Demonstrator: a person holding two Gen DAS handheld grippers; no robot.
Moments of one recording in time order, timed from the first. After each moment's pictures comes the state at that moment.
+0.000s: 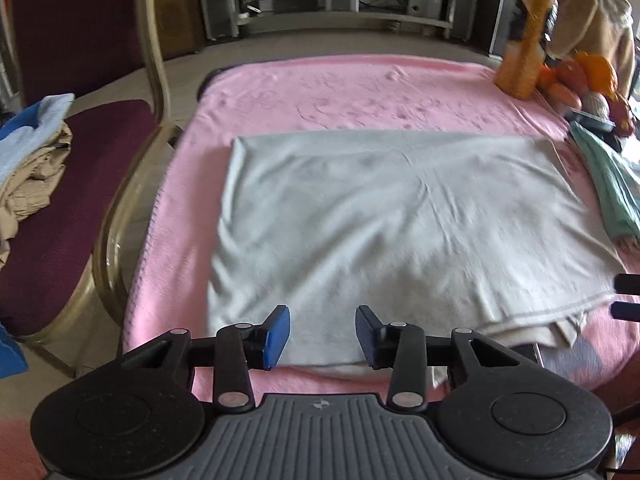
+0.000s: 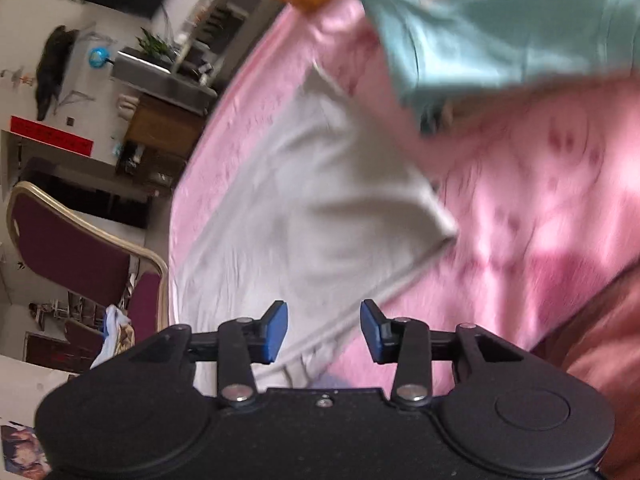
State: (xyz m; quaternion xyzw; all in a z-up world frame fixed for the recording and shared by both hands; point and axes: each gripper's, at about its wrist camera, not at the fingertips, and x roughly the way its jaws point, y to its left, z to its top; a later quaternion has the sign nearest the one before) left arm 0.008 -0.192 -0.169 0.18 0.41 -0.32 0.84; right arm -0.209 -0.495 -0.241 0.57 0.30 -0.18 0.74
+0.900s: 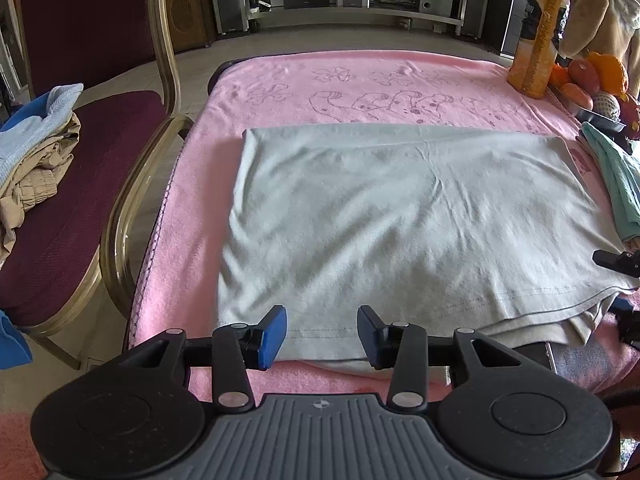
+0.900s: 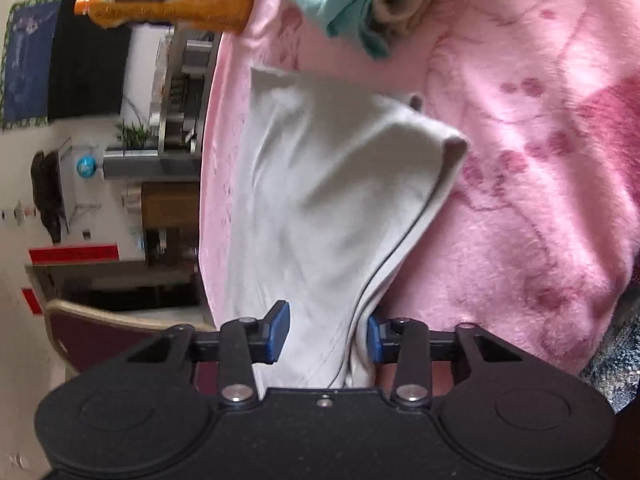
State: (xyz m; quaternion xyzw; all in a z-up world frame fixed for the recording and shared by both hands) left arm 0.013 -0.188 -0.172 0.17 0.42 -0.30 0.84; right arm -0.196 -0.489 -0.296 0.70 0.18 -0.20 0.66
